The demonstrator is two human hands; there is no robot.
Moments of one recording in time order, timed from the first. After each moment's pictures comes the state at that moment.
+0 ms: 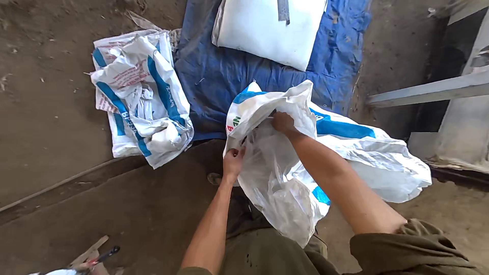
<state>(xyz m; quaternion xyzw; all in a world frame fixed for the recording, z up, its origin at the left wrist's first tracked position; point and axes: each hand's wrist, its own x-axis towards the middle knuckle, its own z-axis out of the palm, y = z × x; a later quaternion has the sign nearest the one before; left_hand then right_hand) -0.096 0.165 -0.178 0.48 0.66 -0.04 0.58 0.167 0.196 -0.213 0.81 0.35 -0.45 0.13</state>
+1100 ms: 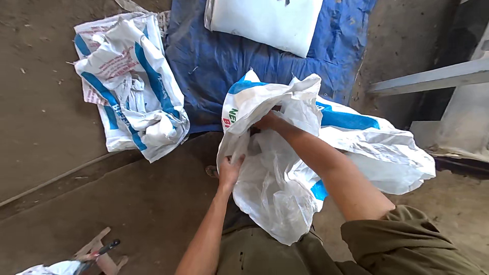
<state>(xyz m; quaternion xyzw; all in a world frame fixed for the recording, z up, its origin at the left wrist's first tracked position) -0.112 0.128 -0.174 0.41 0.68 -0.06 0.60 0.140 0.194 -0.258 0.64 0.63 -0.43 0.05</state>
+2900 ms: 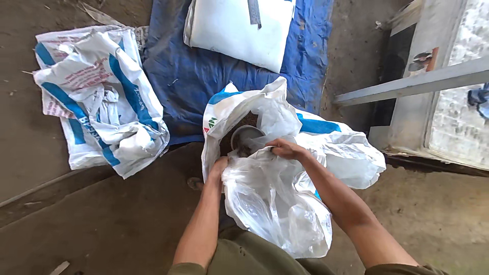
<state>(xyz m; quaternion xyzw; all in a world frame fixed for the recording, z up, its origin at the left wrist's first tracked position) -0.062 0.155 -0.177 0.48 0.55 -0.23 0.64 0.205 0.076 -0.118 0.61 0.47 -0.63 -0.09</state>
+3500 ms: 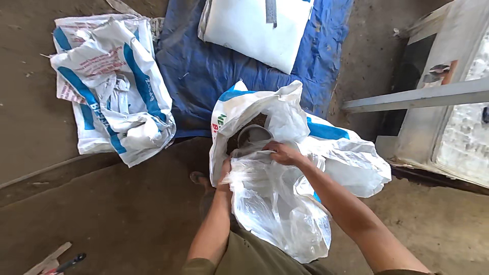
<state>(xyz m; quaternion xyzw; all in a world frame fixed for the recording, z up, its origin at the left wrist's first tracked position) -0.064 0.117 -0.169 0.23 0.65 0.11 0.72 0.179 0.080 -0.143 0.63 0.50 -0.59 0.01</state>
